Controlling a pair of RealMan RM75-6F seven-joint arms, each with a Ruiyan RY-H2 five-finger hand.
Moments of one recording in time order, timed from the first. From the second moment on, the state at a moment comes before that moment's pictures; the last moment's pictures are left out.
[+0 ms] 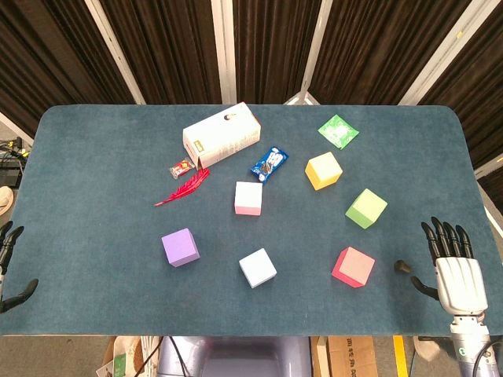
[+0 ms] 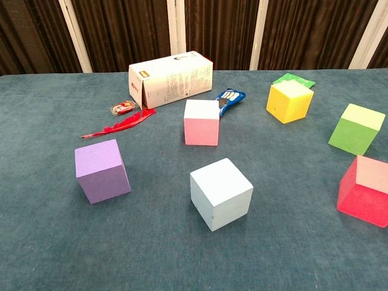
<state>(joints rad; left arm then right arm) 0.01 -1.01 -0.02 -1.83 1.53 1.59 0.17 0.08 -1.21 0.08 -1.62 -1.51 1.51 -0.20</state>
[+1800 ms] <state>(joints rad) -0.01 -1.01 -0.03 -1.81 1.53 1.56 0.09 0.22 -1.10 0.17 -1.82 -1.29 1.27 -0.17</state>
